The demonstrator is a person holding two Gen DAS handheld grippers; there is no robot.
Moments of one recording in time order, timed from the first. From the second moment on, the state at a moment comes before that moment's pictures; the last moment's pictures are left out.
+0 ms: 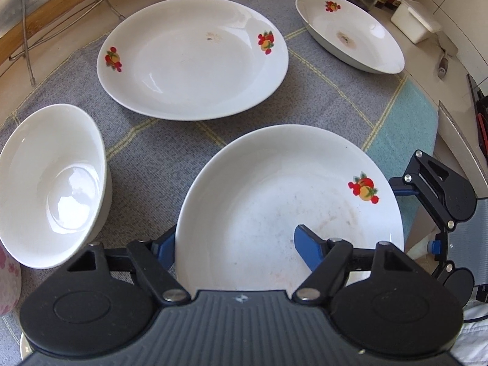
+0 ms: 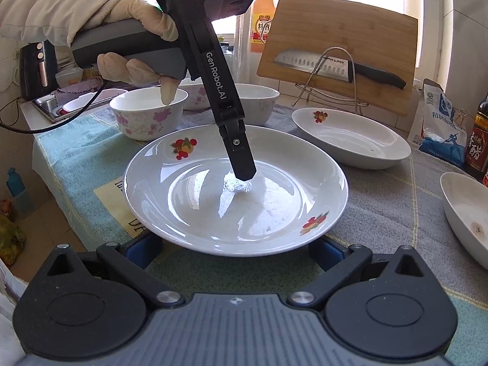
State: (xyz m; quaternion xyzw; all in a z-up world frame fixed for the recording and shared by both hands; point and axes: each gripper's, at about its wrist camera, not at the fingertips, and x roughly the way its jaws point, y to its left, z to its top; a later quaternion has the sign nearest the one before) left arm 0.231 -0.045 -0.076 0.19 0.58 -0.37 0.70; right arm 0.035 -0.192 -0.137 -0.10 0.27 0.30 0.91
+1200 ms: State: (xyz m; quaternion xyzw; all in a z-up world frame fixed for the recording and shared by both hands) left arm 0.241 -0.065 -0.056 0.17 0.58 -0.36 0.71; right arm 0.051 -0.221 -0.101 -0.11 0.30 0.32 0.89
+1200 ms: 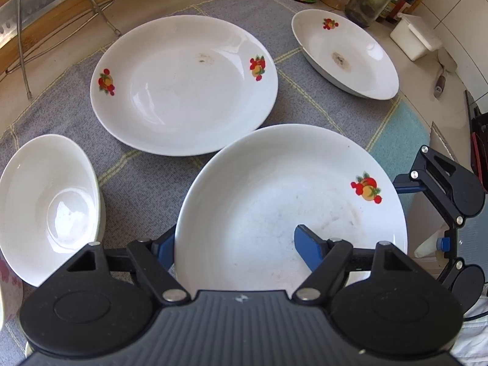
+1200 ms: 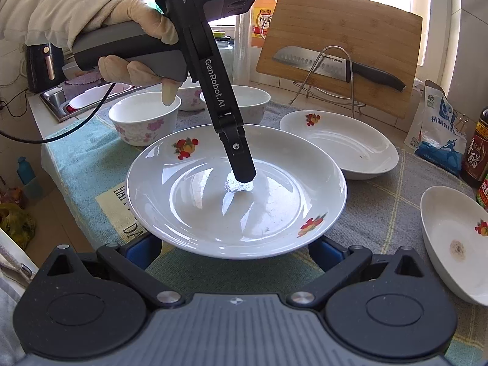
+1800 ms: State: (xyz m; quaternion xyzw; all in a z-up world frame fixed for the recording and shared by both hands) left arm 0.258 -0.142 -0.037 0.19 0.57 -0.38 0.71; right arm 0.068 -0.295 -0.086 -0.10 0.29 0.30 0.91
